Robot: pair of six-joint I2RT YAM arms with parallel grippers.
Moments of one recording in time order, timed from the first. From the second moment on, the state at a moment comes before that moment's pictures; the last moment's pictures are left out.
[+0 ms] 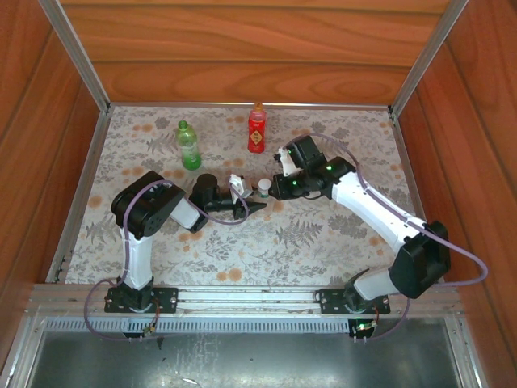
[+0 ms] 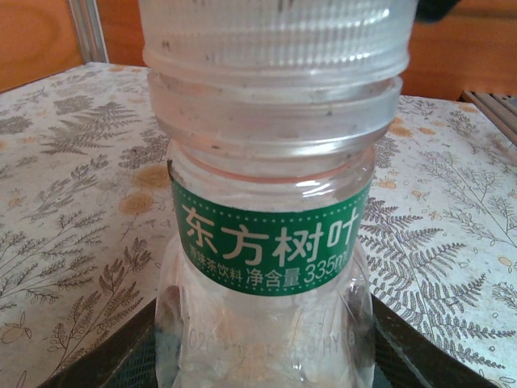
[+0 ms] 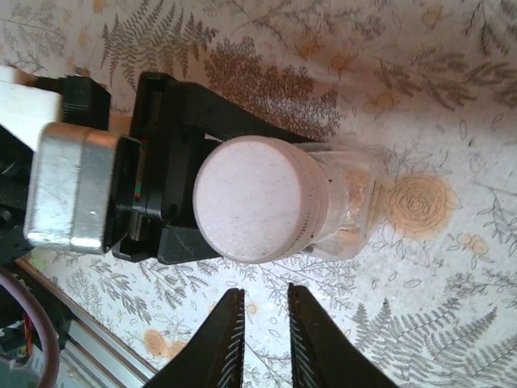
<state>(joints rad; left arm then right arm) -0.62 2.01 0.64 1.15 0.78 0.10 0.64 1.42 1.20 -0.78 -0.30 0.35</state>
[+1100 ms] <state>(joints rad) -0.62 2.01 0.65 1.15 0.79 0.09 0.57 1.36 1.13 -0.70 -0.43 0.33</state>
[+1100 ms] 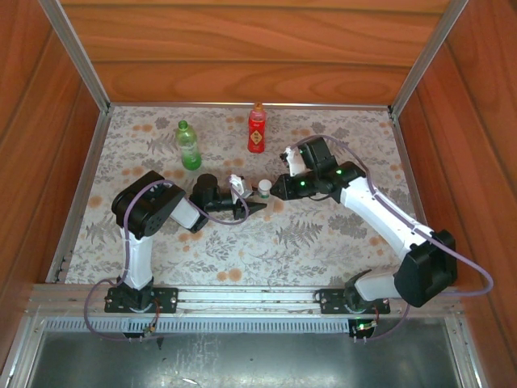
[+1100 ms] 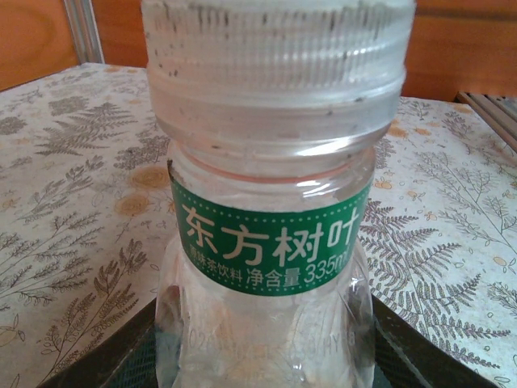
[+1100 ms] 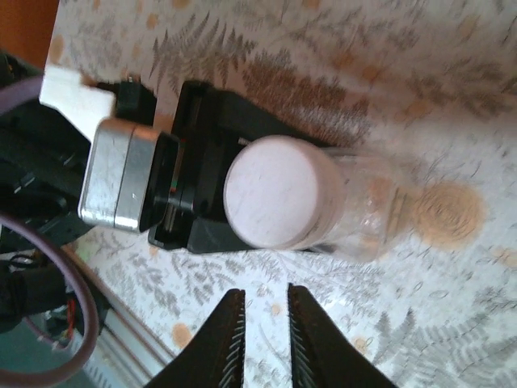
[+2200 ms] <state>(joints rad) -0.62 1.96 0.62 1.11 0.75 0.11 0.58 1.26 1.11 -0.76 -0.42 0.09</state>
